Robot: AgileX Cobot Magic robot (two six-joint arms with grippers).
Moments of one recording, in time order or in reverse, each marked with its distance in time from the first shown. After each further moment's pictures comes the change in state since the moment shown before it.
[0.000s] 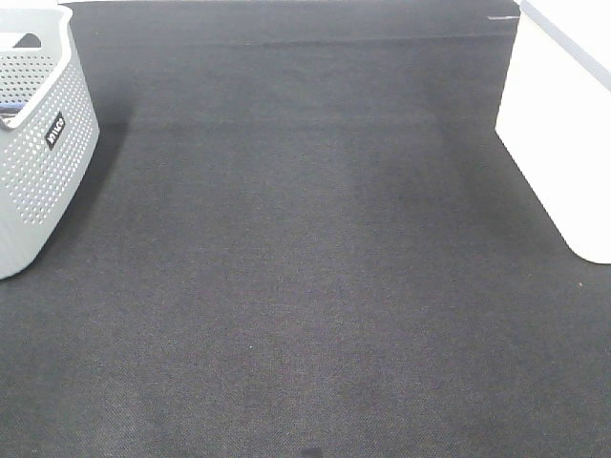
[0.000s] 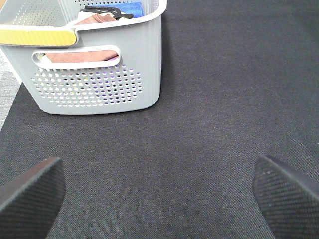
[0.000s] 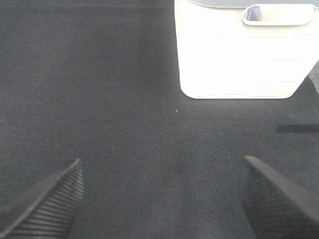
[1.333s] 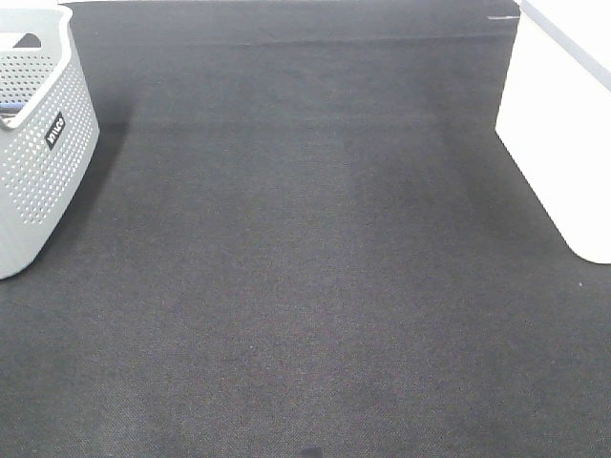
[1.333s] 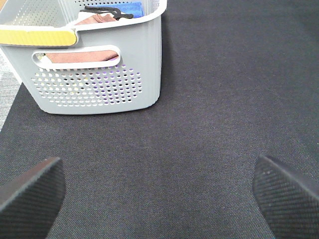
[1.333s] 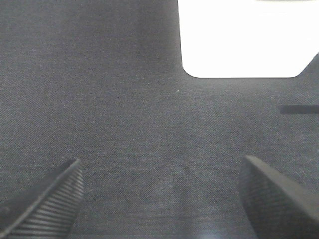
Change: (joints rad) left arm 0.000 0.000 0.000 0.000 0.000 0.000; right arm 0.000 0.115 -0.003 0.000 0.000 0.000
